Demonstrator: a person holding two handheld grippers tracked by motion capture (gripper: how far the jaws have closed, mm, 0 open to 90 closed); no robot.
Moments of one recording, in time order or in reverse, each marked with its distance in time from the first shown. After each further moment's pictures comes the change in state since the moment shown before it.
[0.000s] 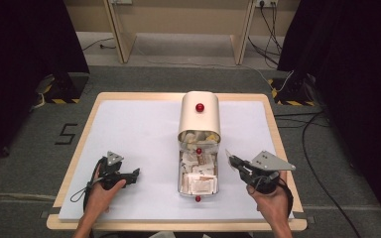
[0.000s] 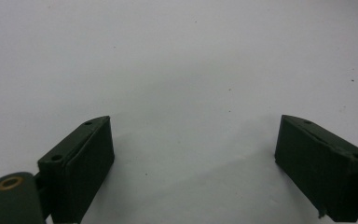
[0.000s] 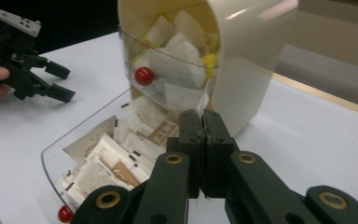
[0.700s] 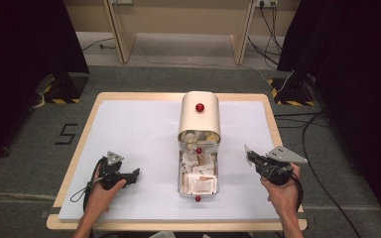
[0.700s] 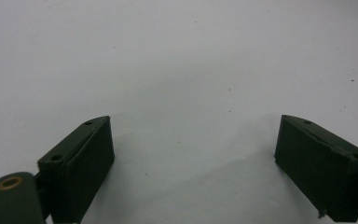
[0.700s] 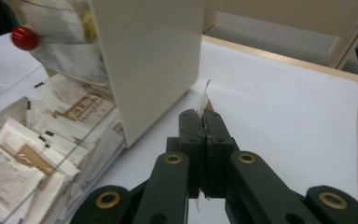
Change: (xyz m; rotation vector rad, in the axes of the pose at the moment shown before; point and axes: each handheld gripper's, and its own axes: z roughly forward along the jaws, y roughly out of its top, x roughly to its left) left arm 0.000 0.000 0.000 0.002 0.000 0.003; right arm -0.054 -0.031 0.006 0.051 -0.127 0.108
